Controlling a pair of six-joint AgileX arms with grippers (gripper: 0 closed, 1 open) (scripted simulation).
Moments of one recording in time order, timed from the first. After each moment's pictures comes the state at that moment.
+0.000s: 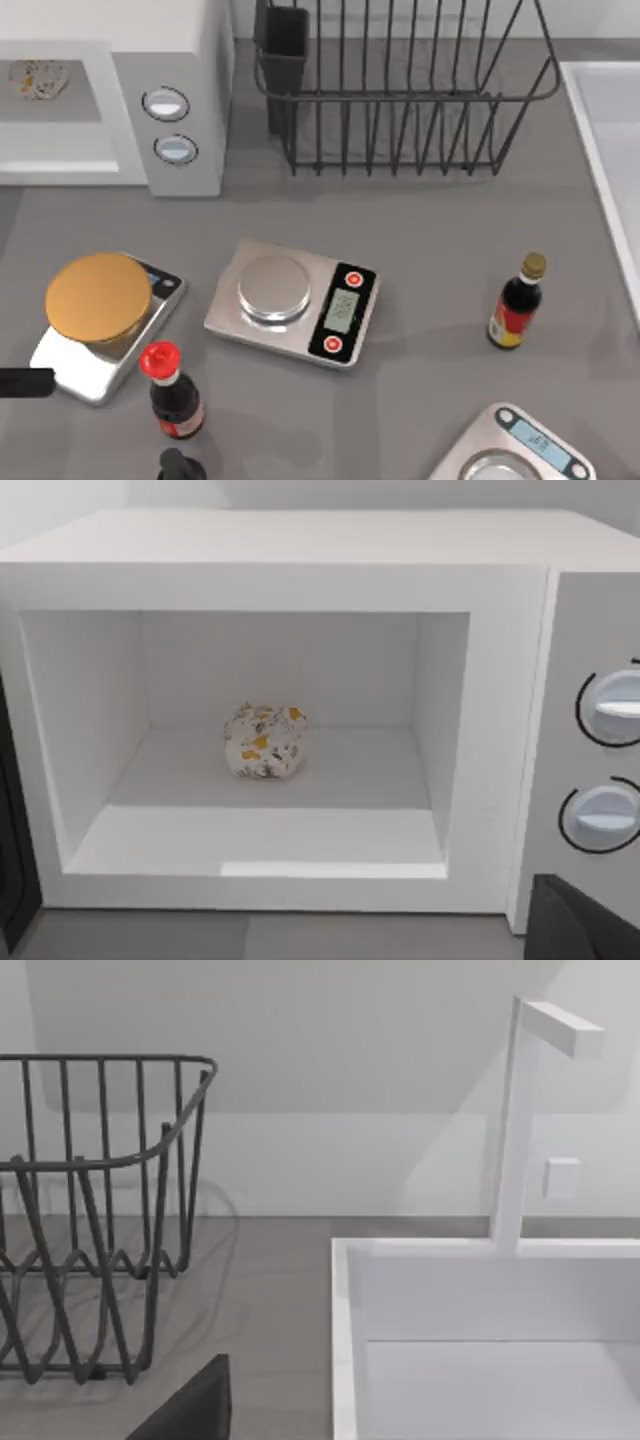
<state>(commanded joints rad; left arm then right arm) -0.24 -0.11 0.01 -0.13 -0.24 0.00 0.00 0.00 0.00 0.00 0.00 0.00</state>
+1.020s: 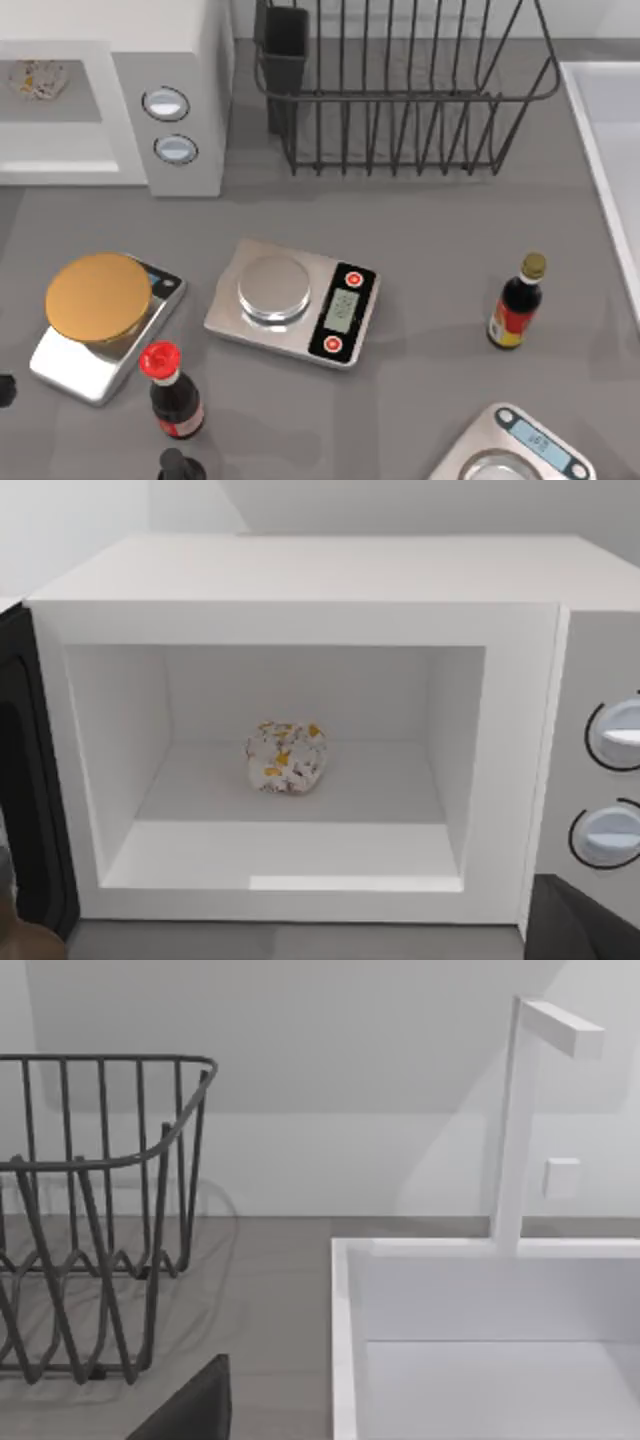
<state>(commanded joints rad) -0.06 -0.19 0.13 -0.32 -0.06 0.00 0.00 0.00 0.00 0.00 0.00 0.00</state>
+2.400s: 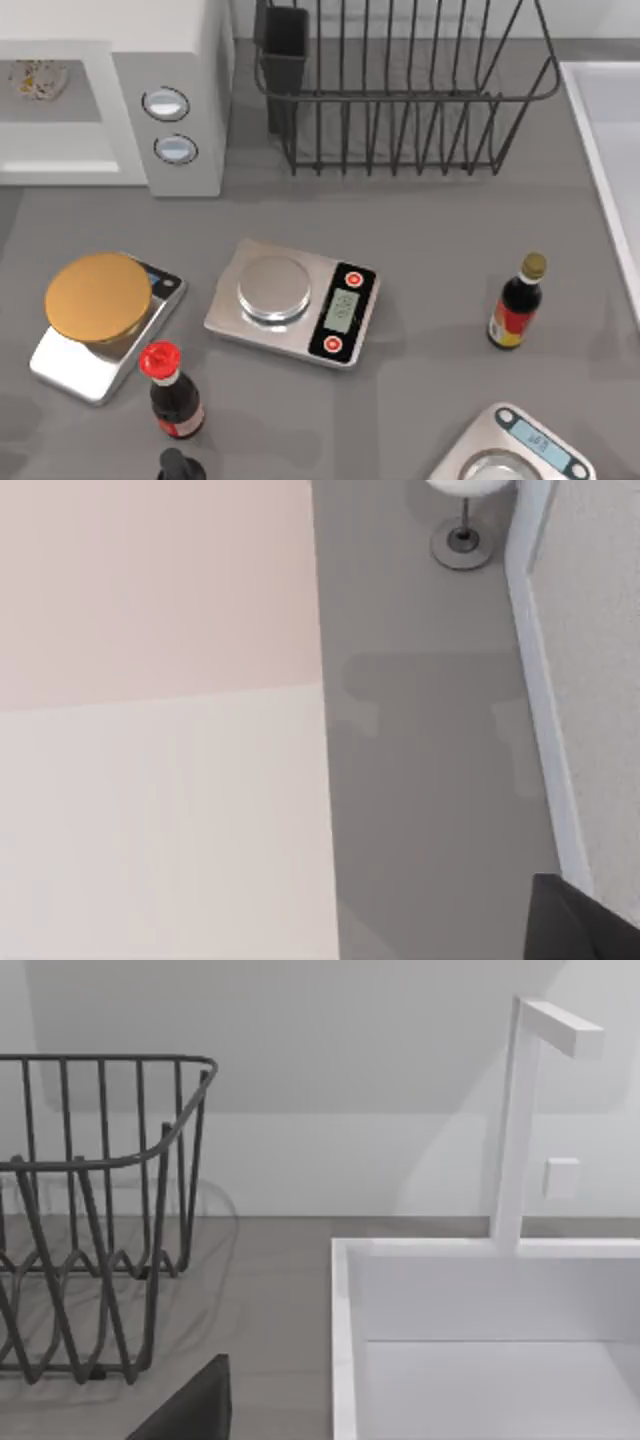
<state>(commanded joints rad) 0.94 1.55 1.27 -0.72 0.62 0.88 0.00 0.00 0.00 0.00 0.00 0.00</state>
